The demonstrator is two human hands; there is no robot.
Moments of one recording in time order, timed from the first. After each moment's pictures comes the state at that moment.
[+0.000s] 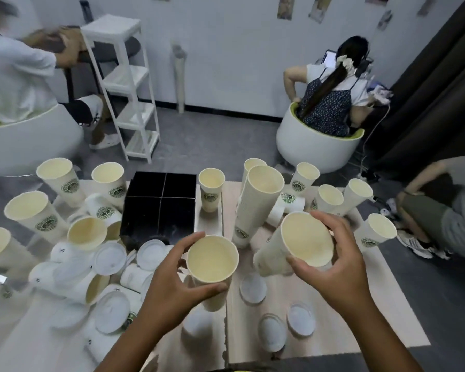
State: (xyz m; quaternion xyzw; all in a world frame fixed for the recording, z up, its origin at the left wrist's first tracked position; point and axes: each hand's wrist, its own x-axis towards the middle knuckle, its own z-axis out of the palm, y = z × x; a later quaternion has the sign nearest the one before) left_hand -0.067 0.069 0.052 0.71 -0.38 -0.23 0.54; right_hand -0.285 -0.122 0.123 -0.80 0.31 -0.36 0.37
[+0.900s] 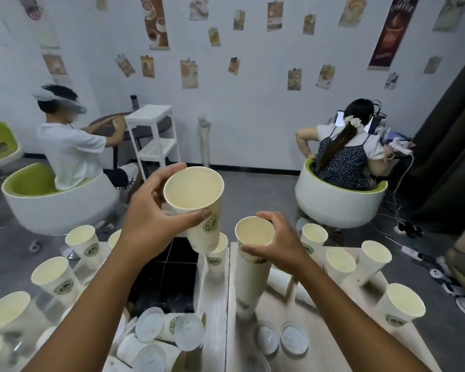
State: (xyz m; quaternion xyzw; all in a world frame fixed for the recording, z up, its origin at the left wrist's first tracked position) left_hand -0.006 -0.042 0.249 0.67 -0.40 -0.05 0.63; right_hand -0.160 -0.262 0.142 -0.85 0.26 -0.23 0.40
